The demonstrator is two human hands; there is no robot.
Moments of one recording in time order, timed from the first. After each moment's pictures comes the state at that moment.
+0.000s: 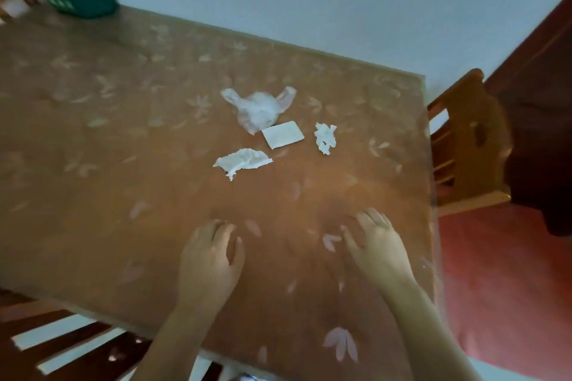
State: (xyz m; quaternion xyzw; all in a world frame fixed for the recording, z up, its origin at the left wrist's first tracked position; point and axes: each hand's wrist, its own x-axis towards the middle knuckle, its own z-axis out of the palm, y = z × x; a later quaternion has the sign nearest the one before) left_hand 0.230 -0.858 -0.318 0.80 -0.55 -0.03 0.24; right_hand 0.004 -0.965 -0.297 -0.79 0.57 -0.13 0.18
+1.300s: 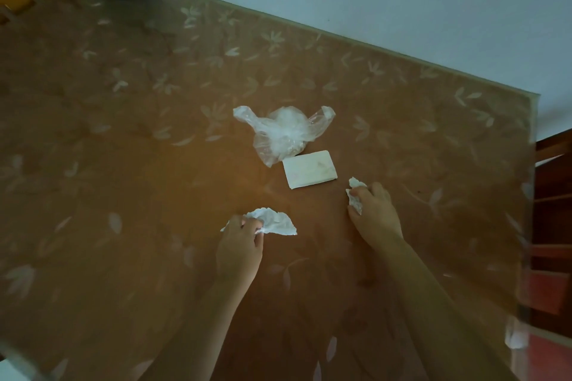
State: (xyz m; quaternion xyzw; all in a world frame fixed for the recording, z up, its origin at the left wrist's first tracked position) left_hand 0.258 -1.036 -0.420 0.88 -0.40 -0.13 0.22; right_hand 0.089 -1.205 -0.418 -0.82 0.52 -0.06 0.23
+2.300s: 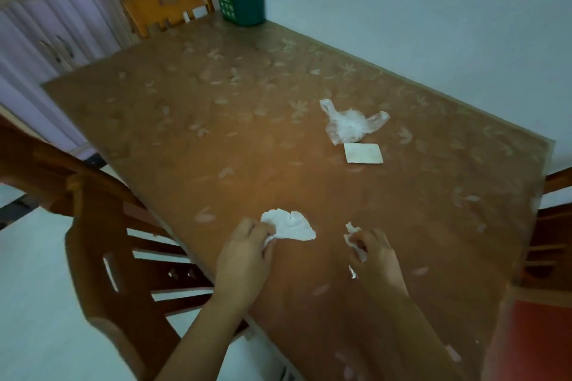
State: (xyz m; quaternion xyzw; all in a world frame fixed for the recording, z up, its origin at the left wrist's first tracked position) left_hand 0.189 -0.811 -0.300 0.87 -0.39 -0.05 0.32; right_hand 0.038 -0.970 -0.337 -0.83 0.39 -0.18 0.36
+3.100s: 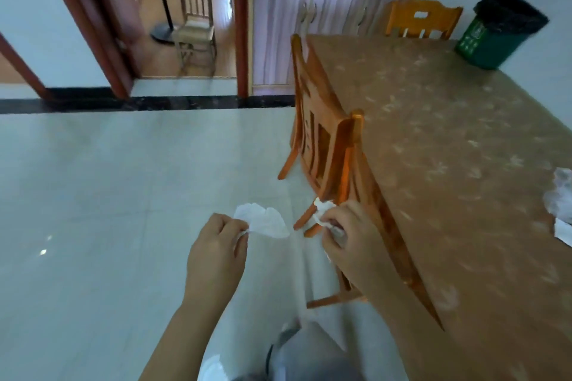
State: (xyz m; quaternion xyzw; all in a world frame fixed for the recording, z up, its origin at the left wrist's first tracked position) left_hand 0.173 -0.369 -0.295 0.93 -0.05 0.12 0.35; right_hand 0.167 -0.578 -0.250 -0.95 -0.08 -0.14 0.25
